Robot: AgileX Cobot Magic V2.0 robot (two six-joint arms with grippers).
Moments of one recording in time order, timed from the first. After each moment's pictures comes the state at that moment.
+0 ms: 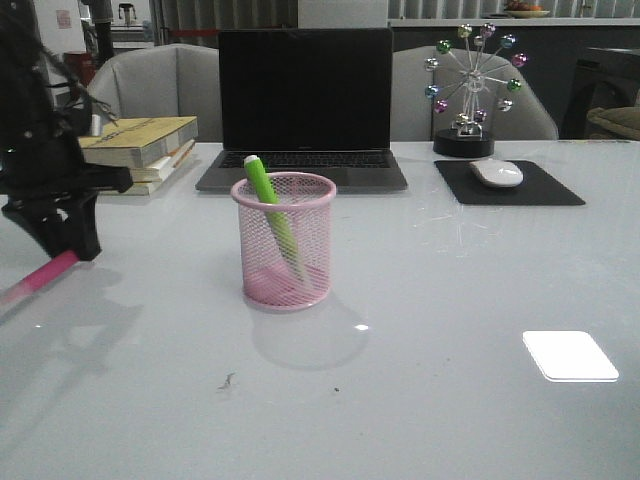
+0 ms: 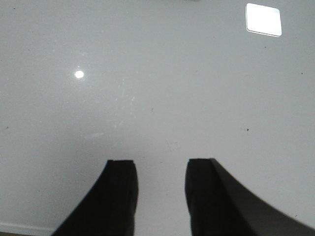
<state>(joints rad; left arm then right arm) -0.15 2.20 -1.77 -0.15 1.03 0.10 0.00 0.72 -0.69 -0.02 0.77 -0.07</state>
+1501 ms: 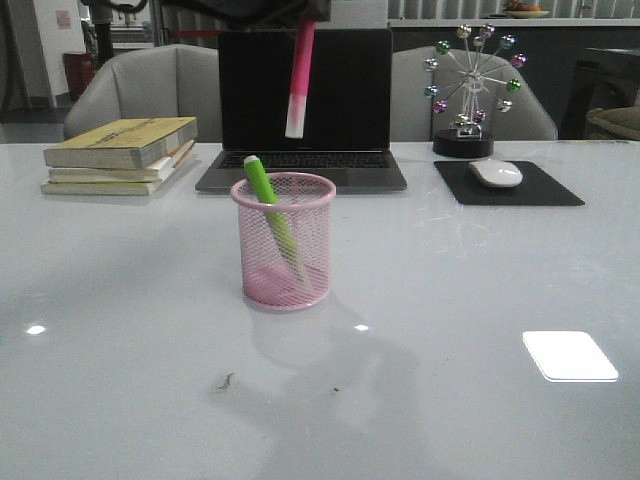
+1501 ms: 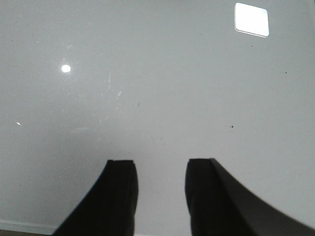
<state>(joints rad) -0.64 1.80 -1.28 -0.37 -0.23 0.13 0.00 0.72 -0.69 -0.08 0.77 -0.07</state>
